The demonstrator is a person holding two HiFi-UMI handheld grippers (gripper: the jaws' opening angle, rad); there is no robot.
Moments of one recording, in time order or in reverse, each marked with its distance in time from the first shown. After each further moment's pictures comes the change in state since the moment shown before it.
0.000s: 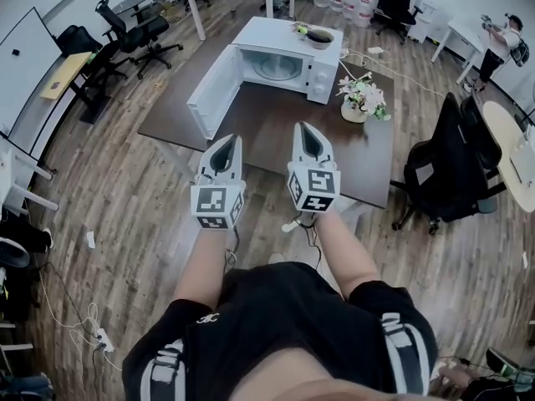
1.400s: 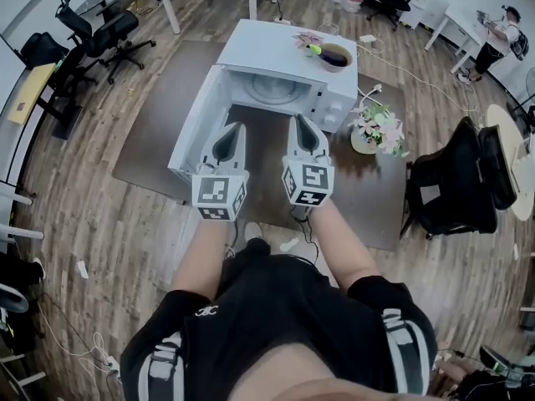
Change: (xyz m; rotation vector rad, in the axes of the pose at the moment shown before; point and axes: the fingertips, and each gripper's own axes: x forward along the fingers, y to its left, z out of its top) left arm 0.262 0.127 -0.071 -0.068 0.021 -0.100; right arm 0.273 -0.059 -0.084 -0.023 0.034 -0.080
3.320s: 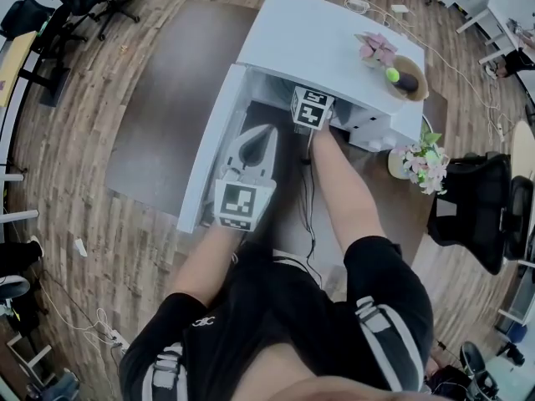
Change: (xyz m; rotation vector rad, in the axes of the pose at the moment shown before) left arm 0.140 0.087 -0.118 -0.074 0.153 -0.097; right arm 0.332 -0.075 -0.252 -0.056 0.424 -0.165
